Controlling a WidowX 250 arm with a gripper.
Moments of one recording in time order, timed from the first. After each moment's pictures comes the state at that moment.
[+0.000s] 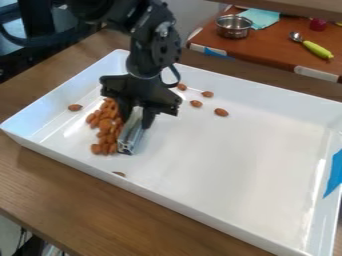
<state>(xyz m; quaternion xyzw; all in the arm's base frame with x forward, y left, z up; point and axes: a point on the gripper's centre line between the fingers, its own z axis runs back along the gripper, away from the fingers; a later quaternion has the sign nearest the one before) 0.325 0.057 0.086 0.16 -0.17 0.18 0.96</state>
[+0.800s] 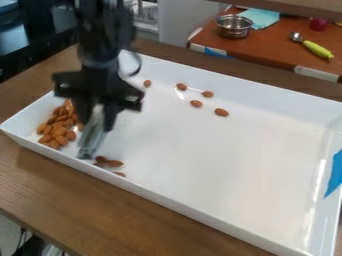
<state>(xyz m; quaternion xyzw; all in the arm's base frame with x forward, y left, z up) 0.285 0.052 0.122 0.08 -0.16 0.22 0.96</state>
